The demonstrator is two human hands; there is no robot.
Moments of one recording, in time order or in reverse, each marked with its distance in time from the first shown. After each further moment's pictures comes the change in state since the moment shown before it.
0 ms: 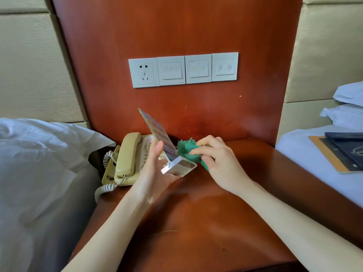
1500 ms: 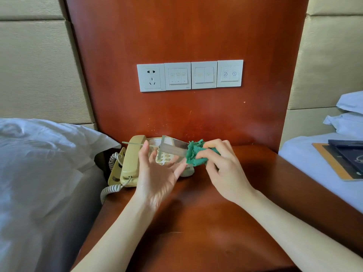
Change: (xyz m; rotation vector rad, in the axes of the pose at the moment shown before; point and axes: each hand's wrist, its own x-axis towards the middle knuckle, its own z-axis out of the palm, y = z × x) left_hand -0.002 0.005 0.003 -0.611 0.136 -0.039; right_hand -0.008 -0.008 0.006 -0.204 0.162 -0.213
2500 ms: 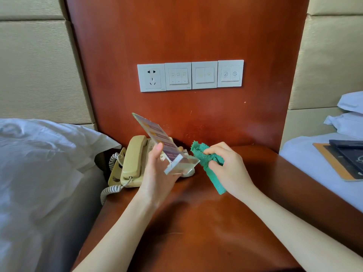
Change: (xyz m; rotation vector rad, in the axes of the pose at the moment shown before) left_hand 0.003 -0.002 -0.003 0.474 -0.126 0.158; right_hand 0.004 0.001 -0.001 0.325 -0.078 0.477
